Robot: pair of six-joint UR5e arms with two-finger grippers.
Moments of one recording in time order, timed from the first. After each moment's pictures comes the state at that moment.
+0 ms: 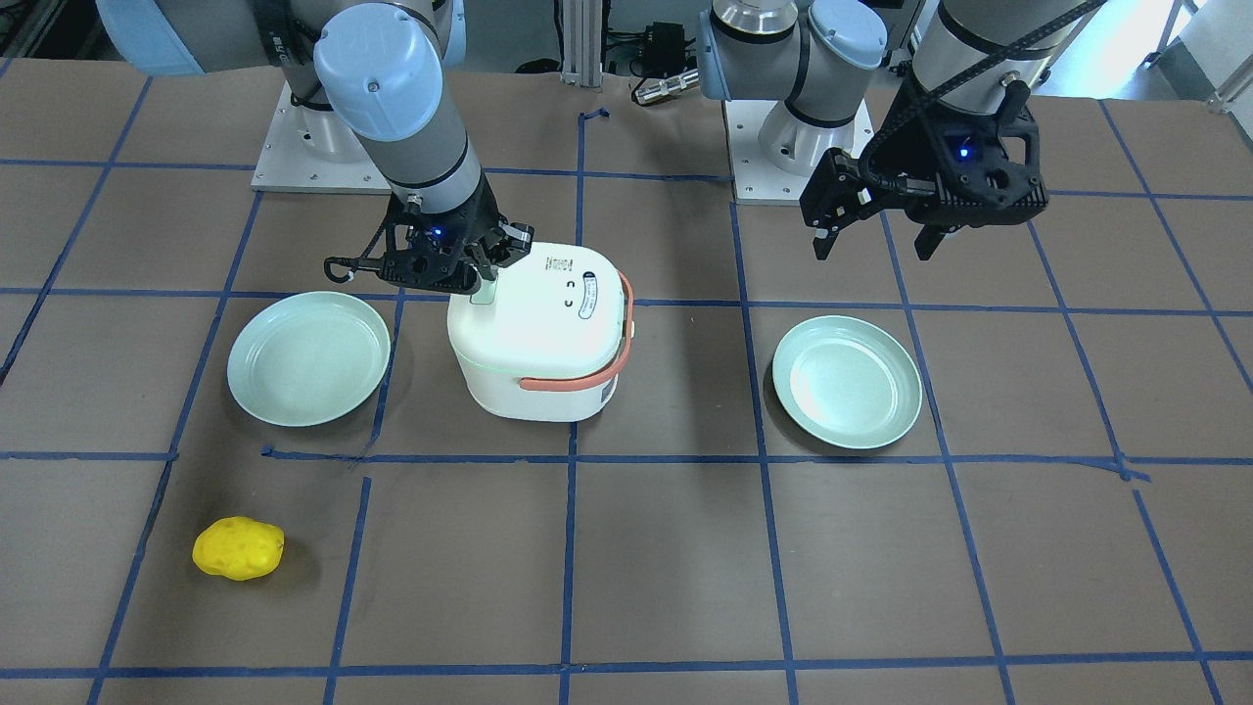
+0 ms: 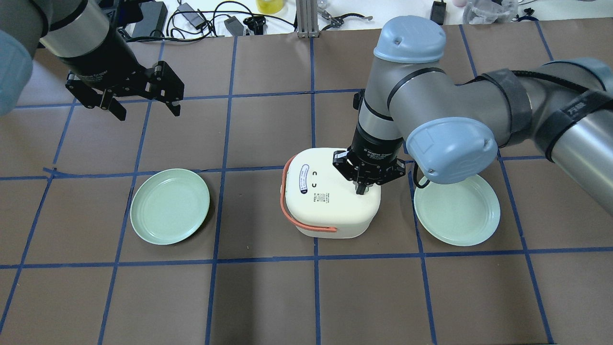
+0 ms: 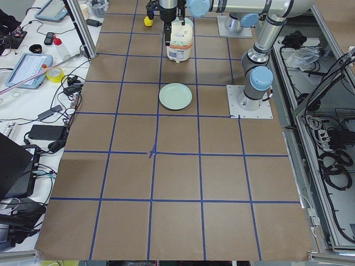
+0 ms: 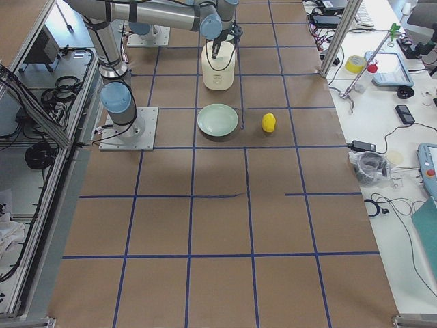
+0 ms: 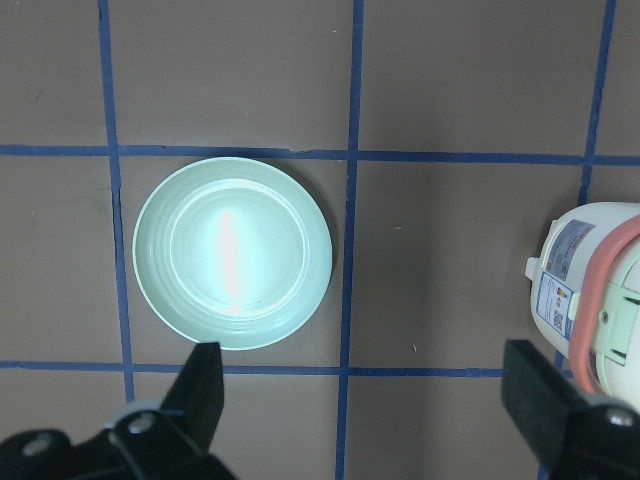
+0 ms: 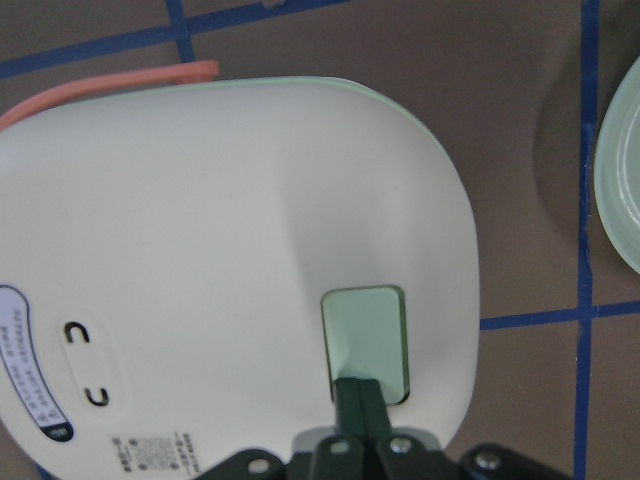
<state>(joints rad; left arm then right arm) -1.53 -1.54 -1.57 -1.56 1.56 0.00 1.81 -1.50 1.80 -1.72 -1.42 0.39</state>
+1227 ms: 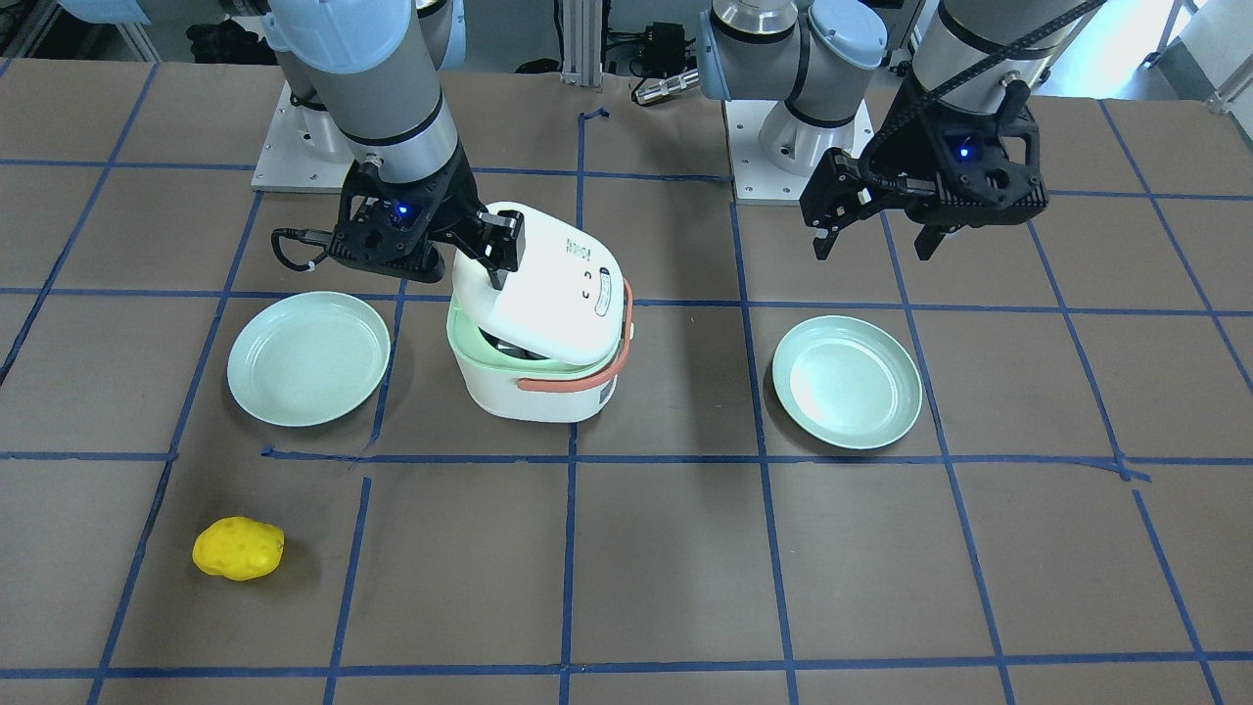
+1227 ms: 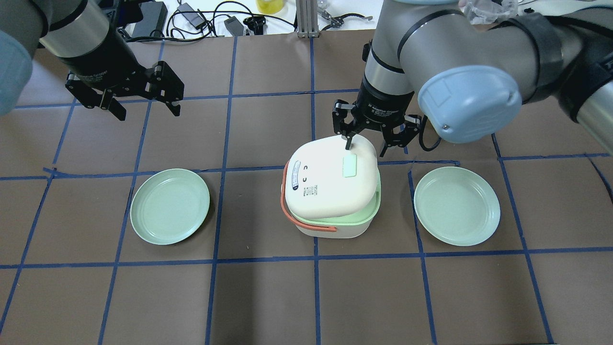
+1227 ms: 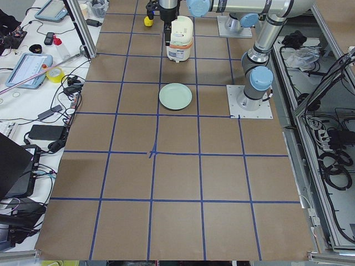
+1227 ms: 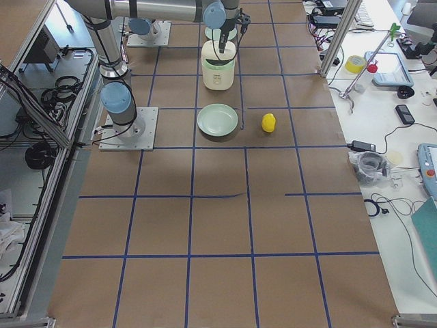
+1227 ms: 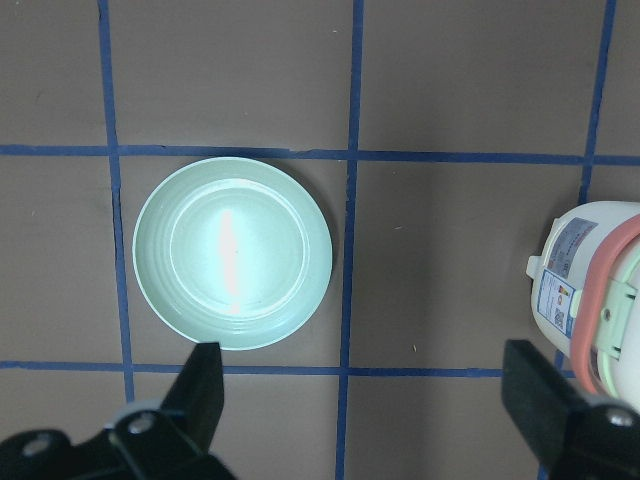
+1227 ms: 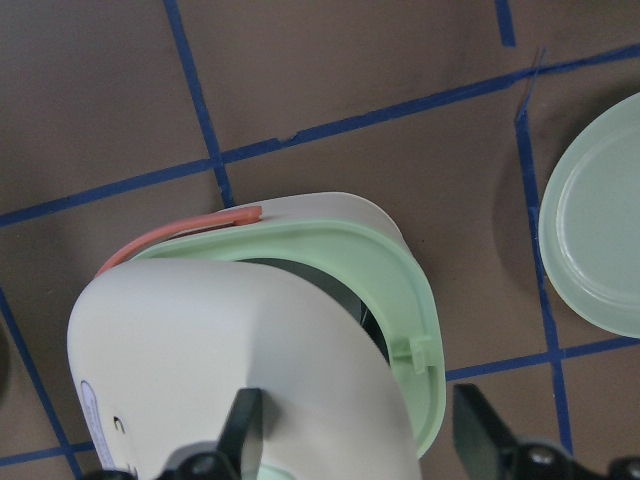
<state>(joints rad) -1.53 -1.54 -1.57 -1.56 1.56 0.00 1.79 -1.48 1.62 -1.66 -1.48 0.46</state>
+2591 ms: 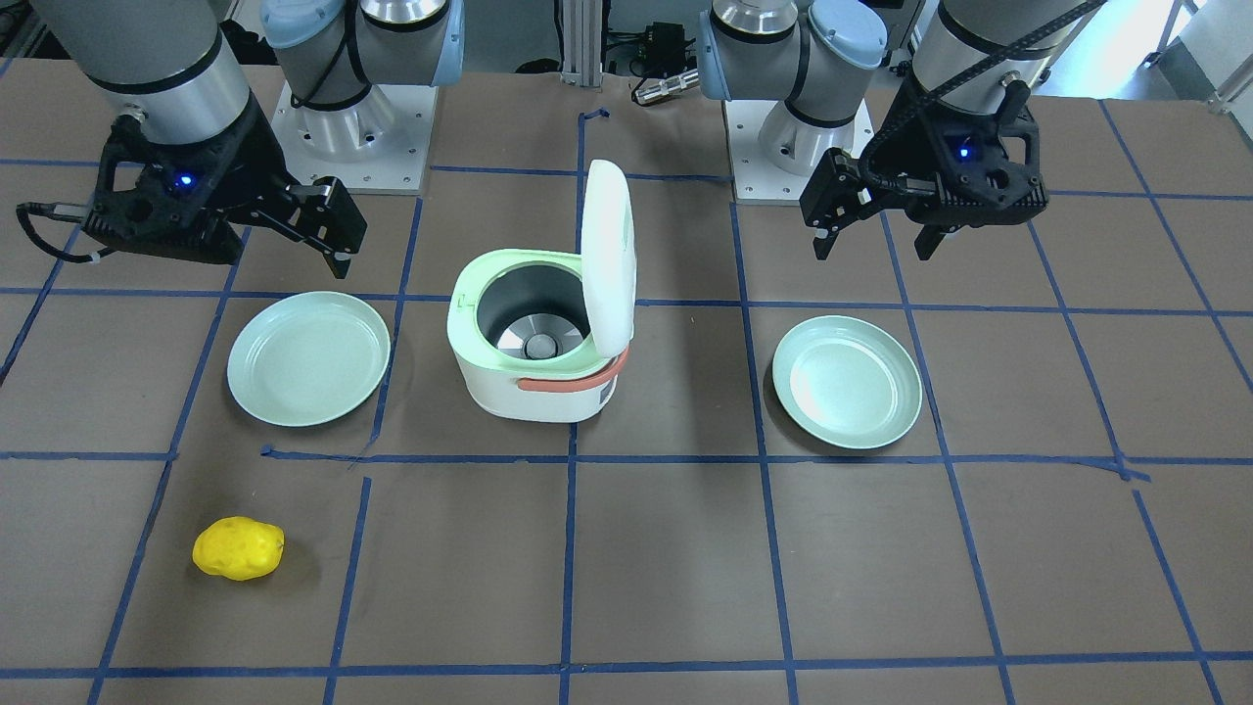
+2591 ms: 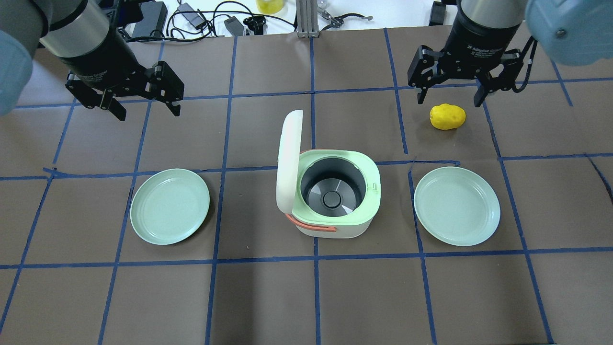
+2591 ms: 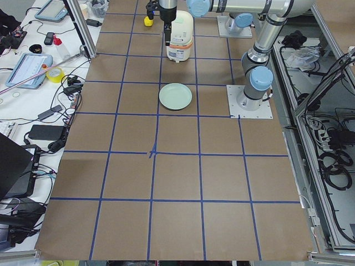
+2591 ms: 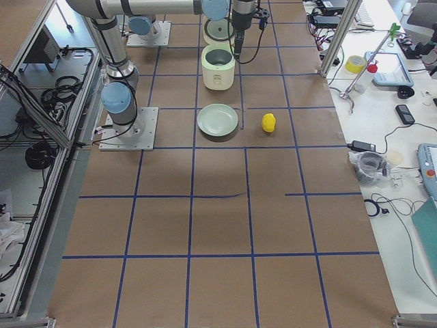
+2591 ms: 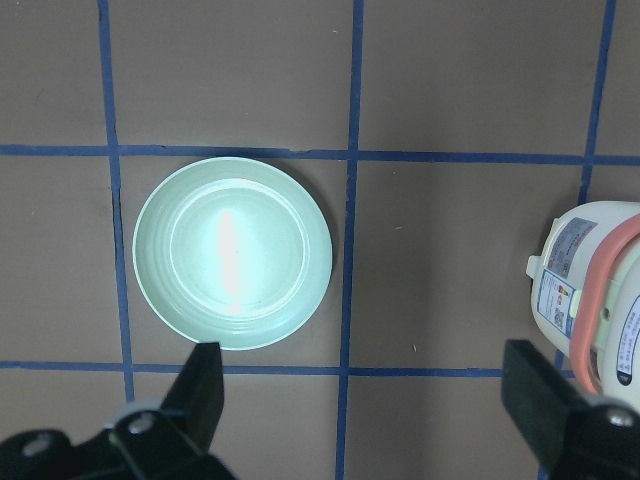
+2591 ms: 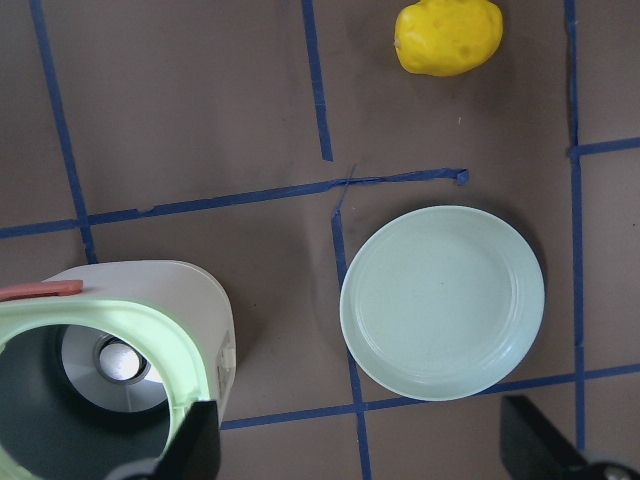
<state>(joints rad) -1.53 -1.54 -1.57 -1.56 1.56 0.00 1.57 -1.52 1.50 -1.51 -1.59 0.13</state>
